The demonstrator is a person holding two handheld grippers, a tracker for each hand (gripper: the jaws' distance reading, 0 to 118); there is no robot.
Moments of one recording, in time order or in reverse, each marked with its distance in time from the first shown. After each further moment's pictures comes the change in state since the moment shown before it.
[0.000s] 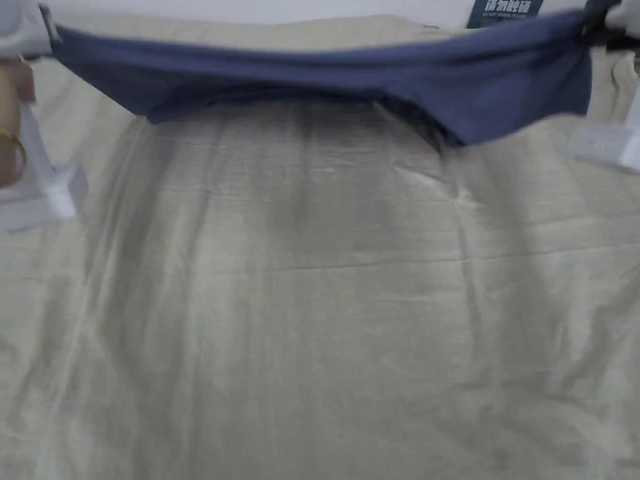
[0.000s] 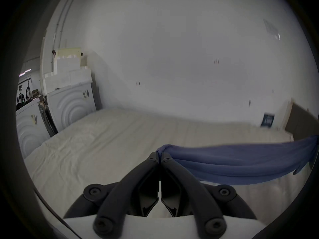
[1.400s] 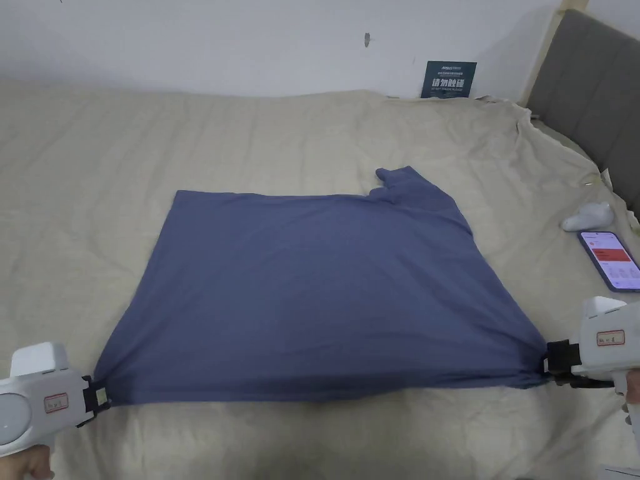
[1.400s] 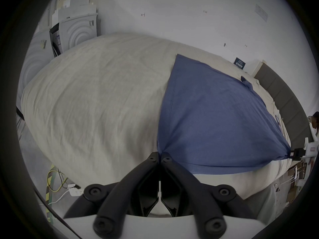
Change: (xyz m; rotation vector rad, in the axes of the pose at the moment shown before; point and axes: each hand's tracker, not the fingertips) left arm -0.179 -0.296 0.339 -0.469 -0.241 0.097; right arm 0.172 -0.325 0.263 -0.487 0.053 0.095
